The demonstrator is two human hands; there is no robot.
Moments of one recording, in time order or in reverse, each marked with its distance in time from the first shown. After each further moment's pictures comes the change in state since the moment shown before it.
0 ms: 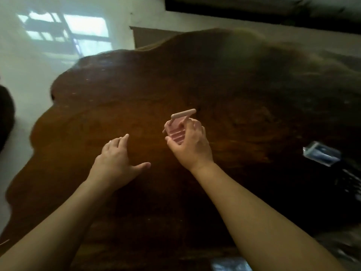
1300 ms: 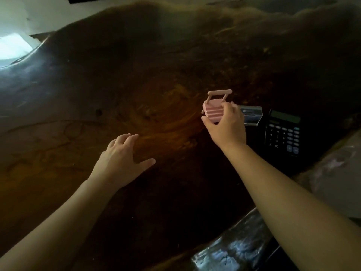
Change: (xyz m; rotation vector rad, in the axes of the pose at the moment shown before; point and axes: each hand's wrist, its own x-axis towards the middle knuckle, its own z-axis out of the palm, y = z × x) left_hand 0.029 0.264 0.092 0.092 -0.052 0.460; right_hand -0.023 0.313 -0.177 -0.123 0.282 0.573
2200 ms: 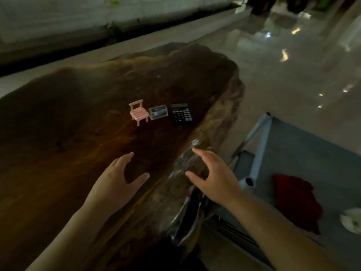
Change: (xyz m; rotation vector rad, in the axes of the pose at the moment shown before) left_hand -0.261 0.076 -0.101 -0.218 -0.197 0.417; right_hand -0.408 0.010 -0.224 0.161 0.021 0.002
